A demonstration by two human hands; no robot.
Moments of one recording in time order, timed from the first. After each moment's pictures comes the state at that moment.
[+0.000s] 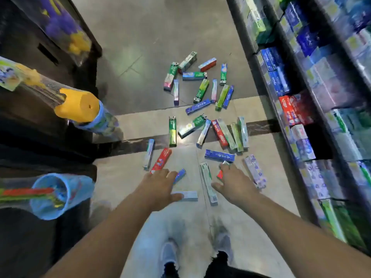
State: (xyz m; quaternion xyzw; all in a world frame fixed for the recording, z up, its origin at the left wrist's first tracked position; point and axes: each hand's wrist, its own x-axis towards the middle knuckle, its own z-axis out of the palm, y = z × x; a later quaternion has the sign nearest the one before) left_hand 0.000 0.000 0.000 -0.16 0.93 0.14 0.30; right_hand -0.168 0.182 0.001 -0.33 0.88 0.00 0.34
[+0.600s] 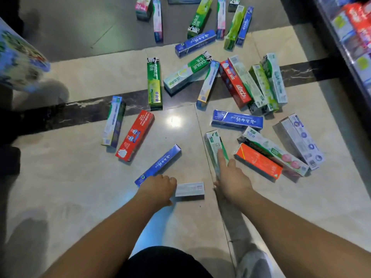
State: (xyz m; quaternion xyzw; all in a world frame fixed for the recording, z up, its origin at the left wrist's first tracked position) left_hand 0.007 0.017 -0.432 -0.06 0.92 0.02 0.39; right_hand -0.142 0.191 -0.429 -0.27 0.90 0.06 0.34
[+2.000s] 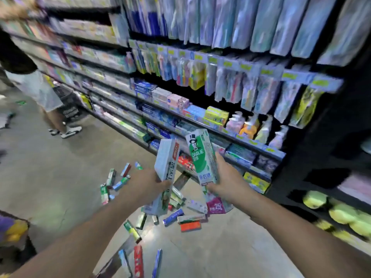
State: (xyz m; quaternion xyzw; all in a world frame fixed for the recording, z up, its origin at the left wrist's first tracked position) left_hand -0.081 0.115 0.509 0.00 0.98 0.16 0.15; right_hand -0.064 0.365 0.492 -0.04 0.94 -0.33 0.08
